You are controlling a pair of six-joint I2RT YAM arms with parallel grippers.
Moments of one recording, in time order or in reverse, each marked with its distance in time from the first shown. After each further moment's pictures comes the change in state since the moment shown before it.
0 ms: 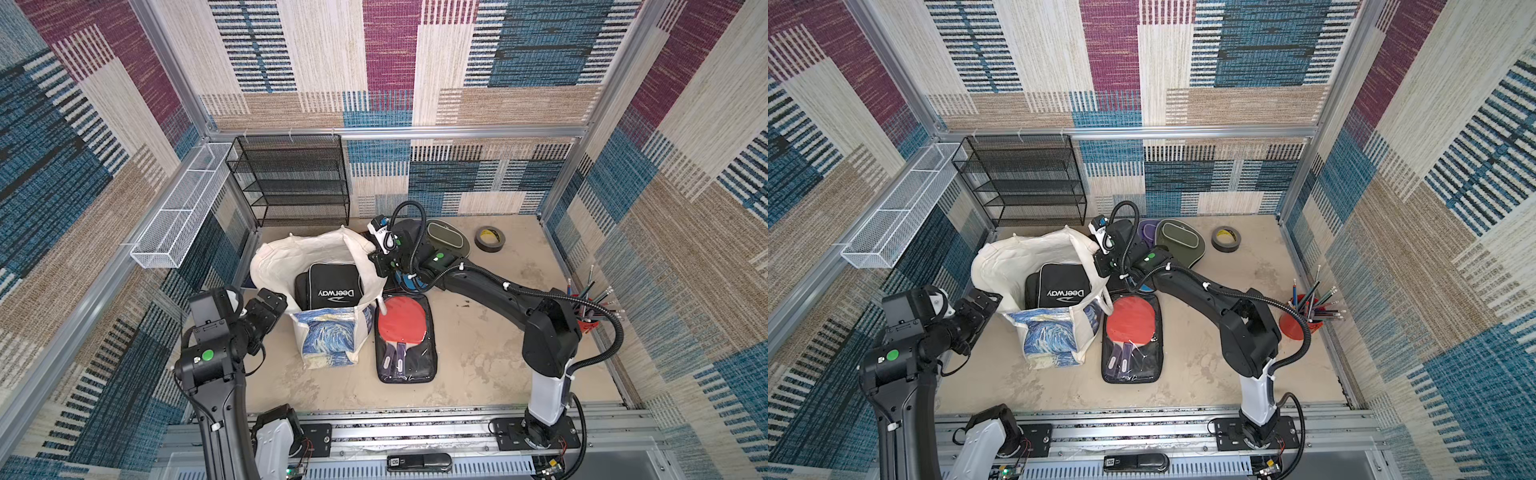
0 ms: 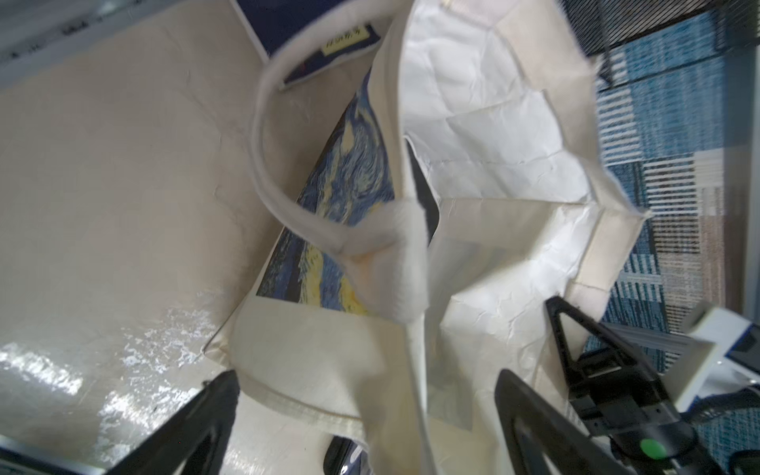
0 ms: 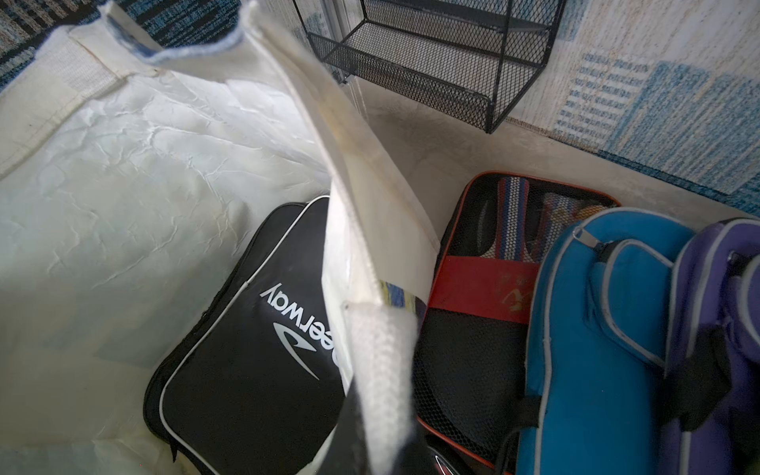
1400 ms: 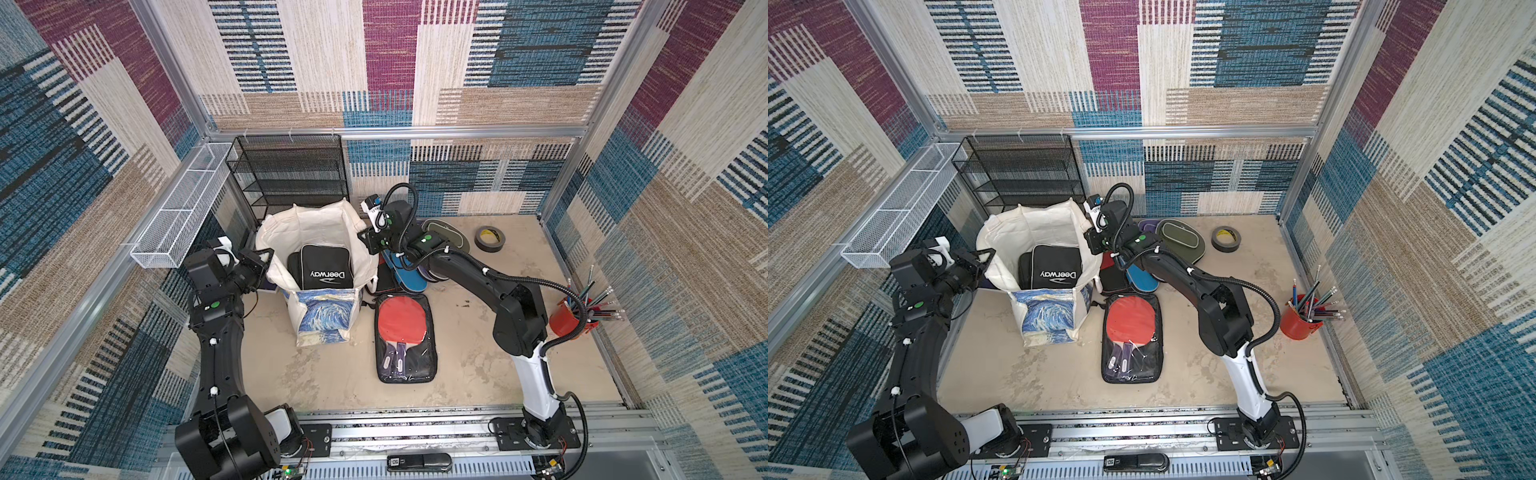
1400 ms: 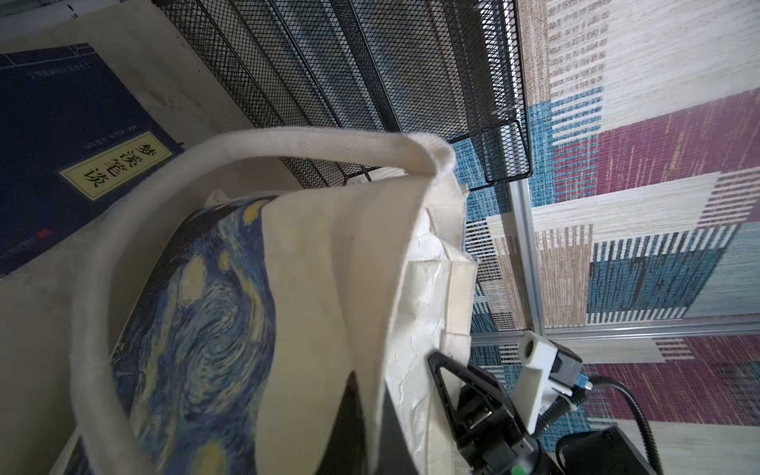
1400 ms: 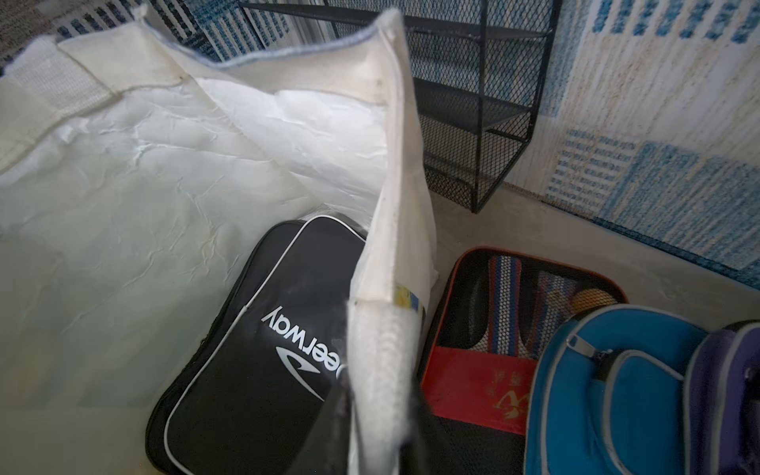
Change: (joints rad) left arm 0.065 0.394 -0.144 0.949 0.387 -0.220; right arm -0.043 0.217 0.324 -0.001 -0.040 0.015
